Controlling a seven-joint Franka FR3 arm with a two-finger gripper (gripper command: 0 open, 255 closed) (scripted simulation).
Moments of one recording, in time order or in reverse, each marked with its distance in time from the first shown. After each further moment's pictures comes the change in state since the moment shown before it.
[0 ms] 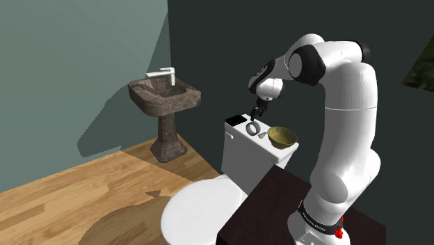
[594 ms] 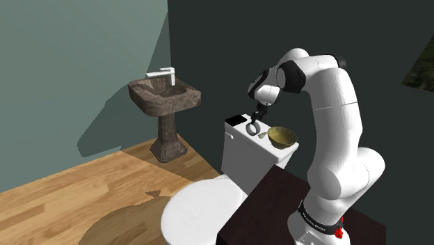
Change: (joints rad) arm -0.121 0.232 0.057 0.209 0.102 0.005 -0.084
